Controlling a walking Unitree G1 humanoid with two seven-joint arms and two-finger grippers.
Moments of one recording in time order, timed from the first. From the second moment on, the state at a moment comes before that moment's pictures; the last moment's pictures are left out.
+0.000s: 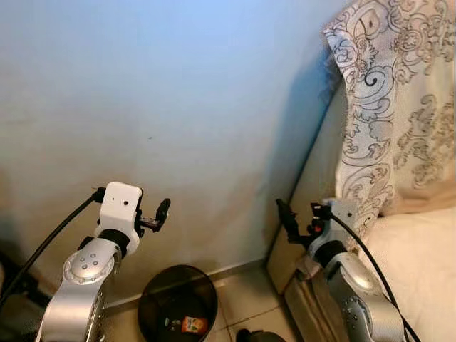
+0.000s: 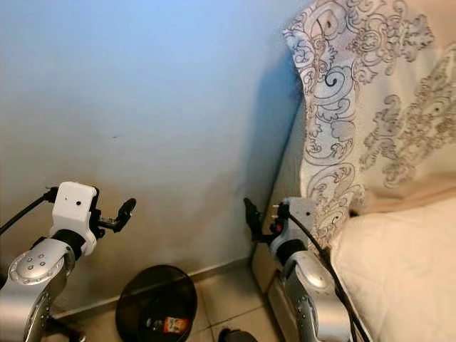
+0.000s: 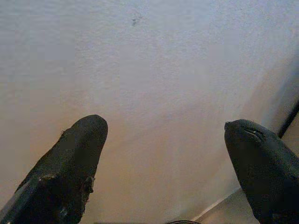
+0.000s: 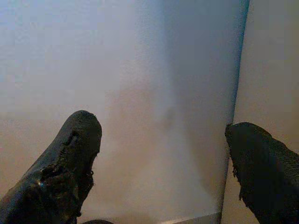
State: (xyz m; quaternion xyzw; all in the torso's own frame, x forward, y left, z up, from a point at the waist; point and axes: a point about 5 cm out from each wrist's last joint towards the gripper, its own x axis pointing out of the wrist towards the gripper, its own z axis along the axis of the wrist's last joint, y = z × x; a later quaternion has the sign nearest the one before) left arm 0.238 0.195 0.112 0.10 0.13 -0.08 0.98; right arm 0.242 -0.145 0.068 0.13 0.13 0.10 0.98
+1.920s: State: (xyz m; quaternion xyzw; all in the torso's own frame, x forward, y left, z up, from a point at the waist) left arm 0.241 0.184 0.111 0.10 0.11 -0.11 0.98; right arm 0.250 -0.148 0.070 0.13 0.12 0.09 0.98
